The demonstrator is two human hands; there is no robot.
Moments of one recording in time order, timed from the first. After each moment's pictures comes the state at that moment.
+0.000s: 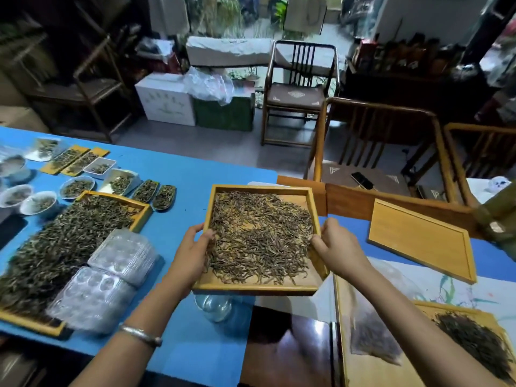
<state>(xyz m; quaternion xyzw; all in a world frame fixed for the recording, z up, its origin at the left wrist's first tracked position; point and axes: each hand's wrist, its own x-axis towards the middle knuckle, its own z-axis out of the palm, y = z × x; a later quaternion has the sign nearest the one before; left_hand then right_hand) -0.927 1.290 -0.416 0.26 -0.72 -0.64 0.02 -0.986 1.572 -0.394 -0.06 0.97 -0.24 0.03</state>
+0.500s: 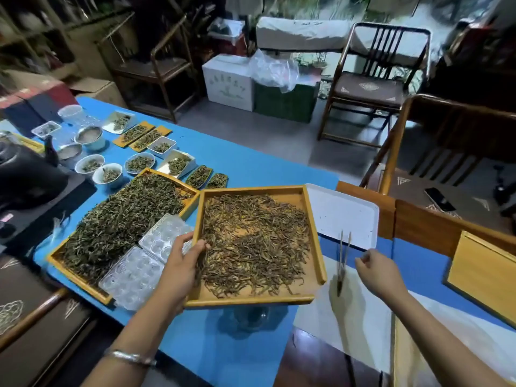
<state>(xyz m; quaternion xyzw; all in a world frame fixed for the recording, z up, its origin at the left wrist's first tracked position) -0.898 1.213 -0.436 0.37 -0.62 -0.69 0.09 -1.064 1.554 -0.502 -0.01 0.97 -0.23 0.11</state>
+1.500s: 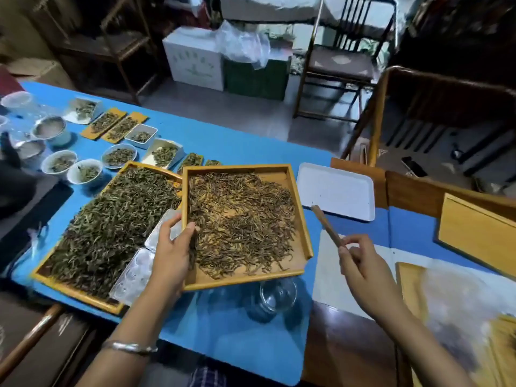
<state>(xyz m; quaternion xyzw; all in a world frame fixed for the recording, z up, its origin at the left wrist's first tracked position) -0.900 1.142 -0.440 0.33 -0.64 -0.68 0.11 -0.934 1.457 -0.412 -0.06 0.92 -0.38 0.05</state>
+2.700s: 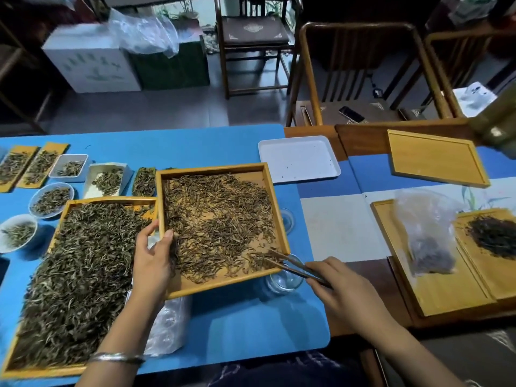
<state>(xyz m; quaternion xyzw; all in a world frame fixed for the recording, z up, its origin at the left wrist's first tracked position) -0.934 1.074 -0.475 0.22 -0.72 -0.66 0.01 -0.846 1.398 -0.435 -0.05 0.97 -0.22 0.09</state>
